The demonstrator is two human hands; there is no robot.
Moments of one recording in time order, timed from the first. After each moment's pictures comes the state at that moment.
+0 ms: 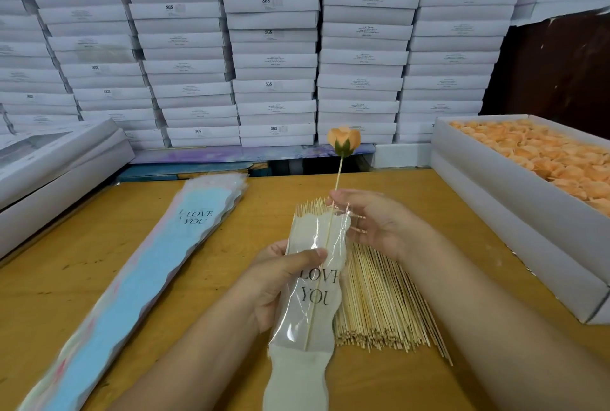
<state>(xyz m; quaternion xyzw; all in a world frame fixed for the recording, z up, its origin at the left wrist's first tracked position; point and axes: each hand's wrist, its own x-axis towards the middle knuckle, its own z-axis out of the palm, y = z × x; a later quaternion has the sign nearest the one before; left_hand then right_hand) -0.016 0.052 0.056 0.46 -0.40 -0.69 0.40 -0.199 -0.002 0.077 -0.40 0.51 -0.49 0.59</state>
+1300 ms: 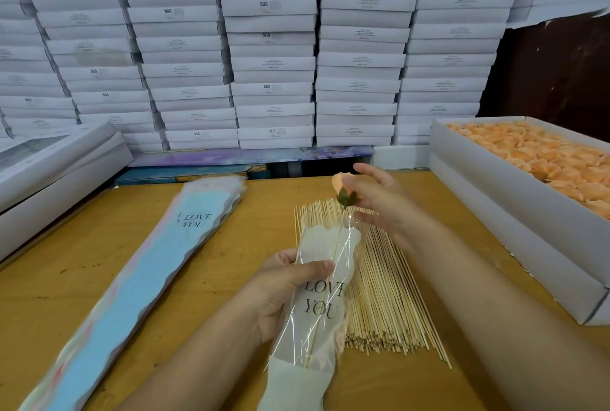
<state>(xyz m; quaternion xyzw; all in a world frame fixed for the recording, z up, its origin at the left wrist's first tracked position) -0.021 0.057 0.055 0.43 -0.42 -0.71 0.36 -0.215 -0.006 0.087 -0.46 0.53 -0.52 0.48</state>
